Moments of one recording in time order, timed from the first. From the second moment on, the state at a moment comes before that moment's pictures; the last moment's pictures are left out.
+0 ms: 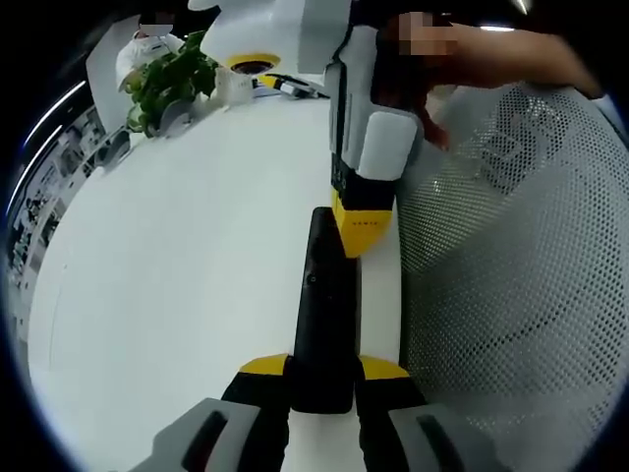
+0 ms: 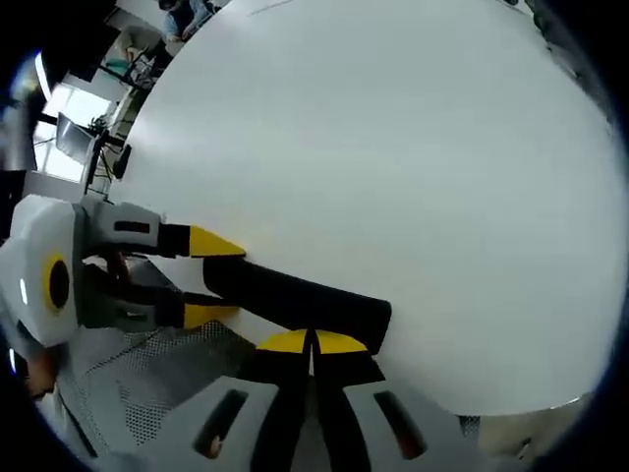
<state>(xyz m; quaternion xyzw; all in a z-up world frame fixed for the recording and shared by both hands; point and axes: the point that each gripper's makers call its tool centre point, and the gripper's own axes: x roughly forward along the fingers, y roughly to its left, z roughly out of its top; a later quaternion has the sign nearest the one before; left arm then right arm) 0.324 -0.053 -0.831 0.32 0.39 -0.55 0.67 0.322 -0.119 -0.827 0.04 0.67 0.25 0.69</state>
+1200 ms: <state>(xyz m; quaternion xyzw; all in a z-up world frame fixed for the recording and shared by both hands) 0.325 -0.055 -0.831 0.31 0.39 -0.55 0.67 0.335 -0.116 -0.824 -0.02 0.62 0.27 0.73</state>
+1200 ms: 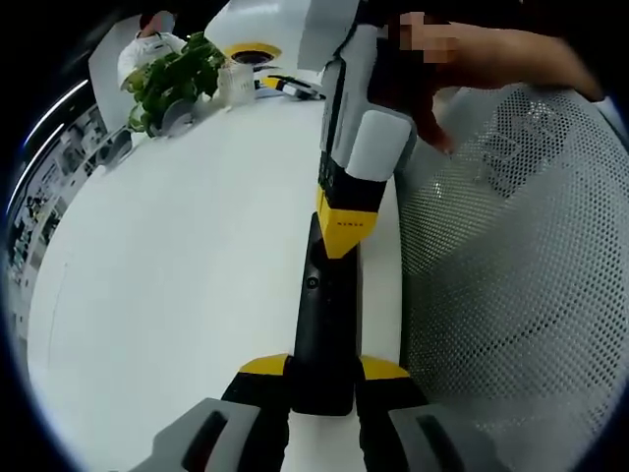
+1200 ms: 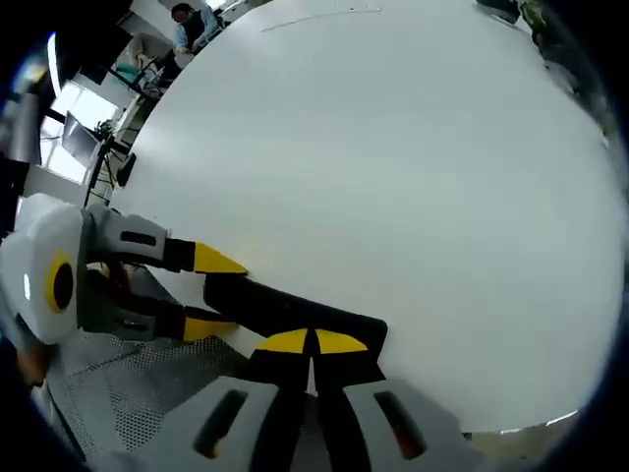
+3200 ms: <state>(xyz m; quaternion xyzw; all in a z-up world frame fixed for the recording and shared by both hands) 0.326 -0.057 -0.830 0.31 0.38 -0.55 0.67 0.348 -0.088 -0.827 -0.01 0.67 0.26 0.69</state>
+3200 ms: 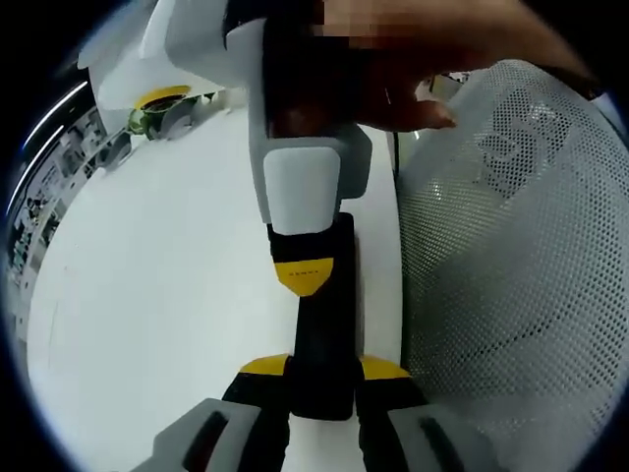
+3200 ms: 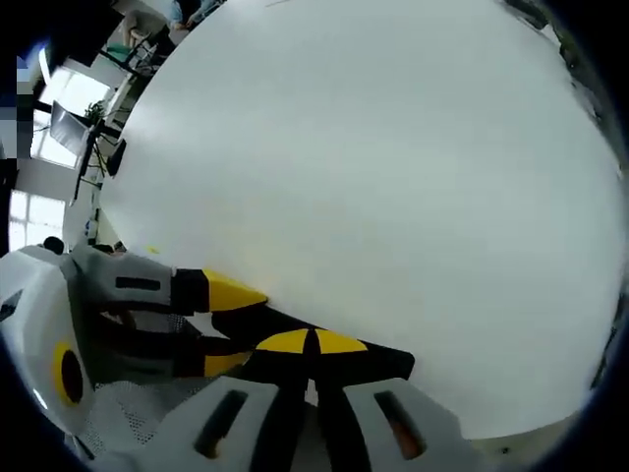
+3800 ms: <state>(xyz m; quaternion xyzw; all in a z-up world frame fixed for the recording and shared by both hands) 0.325 -0.056 -0.830 0.31 0.38 -0.55 0.67 0.350 -0.090 -0.826 0.00 0.65 0.25 0.71</state>
